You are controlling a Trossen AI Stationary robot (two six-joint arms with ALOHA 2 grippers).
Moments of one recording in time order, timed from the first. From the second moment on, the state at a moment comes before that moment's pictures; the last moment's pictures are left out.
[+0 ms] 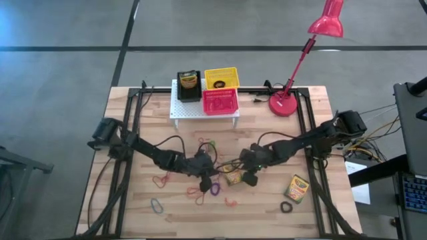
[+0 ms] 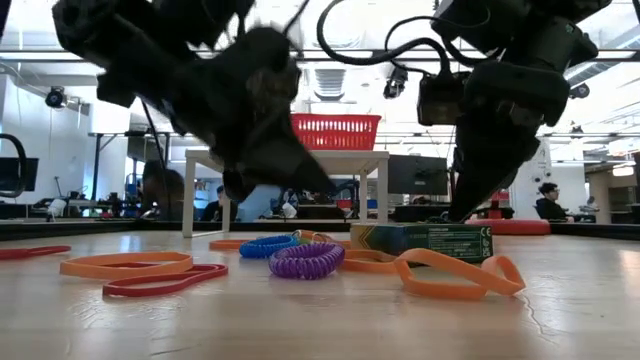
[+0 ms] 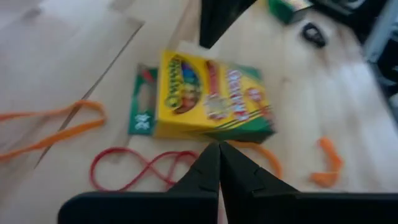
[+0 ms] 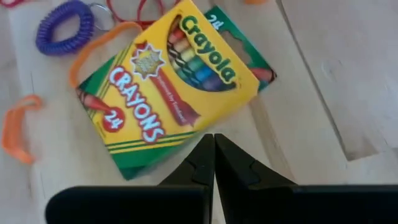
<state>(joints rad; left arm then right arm) -0.27 1.84 0.79 0.45 -0.19 -0.56 0.23 1.59 0.78 -0.23 0.08 0.62</state>
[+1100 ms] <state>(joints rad) -0.19 1.91 0.88 0.44 -0.28 -0.42 0.25 1.62 0.77 -0.15 0.36 0.41</state>
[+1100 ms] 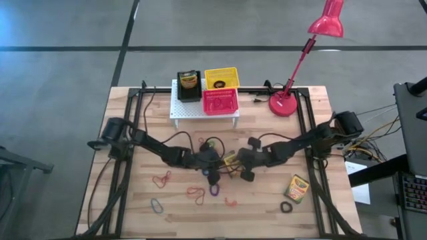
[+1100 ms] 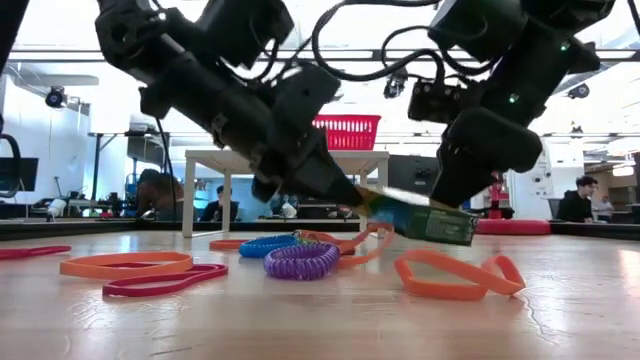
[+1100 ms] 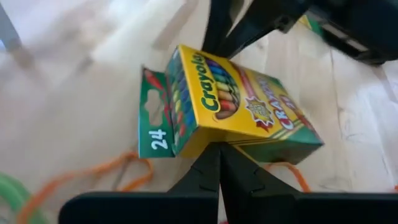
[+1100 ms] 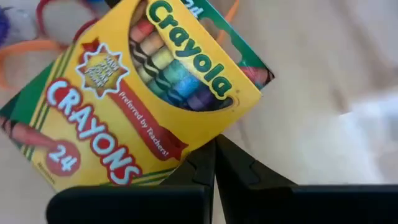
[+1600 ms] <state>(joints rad) -0.22 1.90 0.88 0.44 -0.41 -0.26 0.34 1.59 0.77 -0.15 0.61 0.30</state>
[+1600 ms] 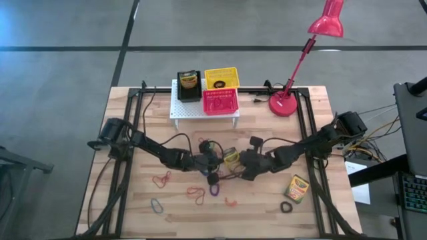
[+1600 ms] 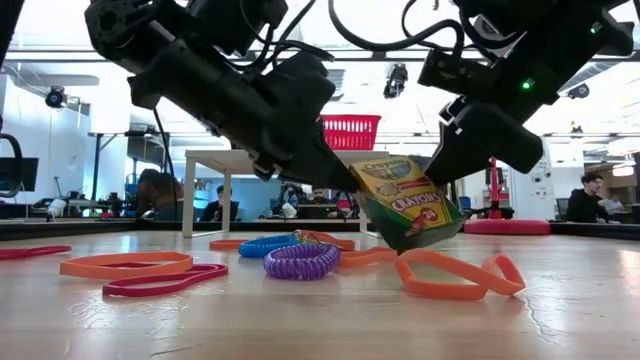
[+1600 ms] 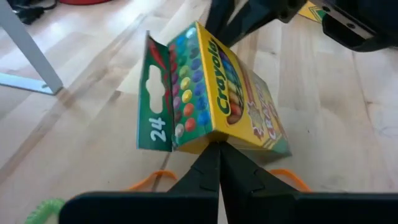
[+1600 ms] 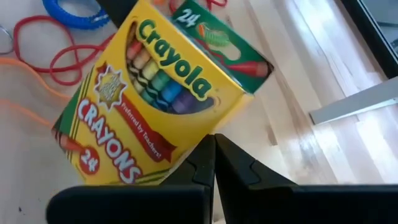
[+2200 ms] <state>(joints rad) -0.26 1.90 0.91 0.46 -0.46 -0.18 0.39 1.59 0.76 -0.15 0.63 0.27</state>
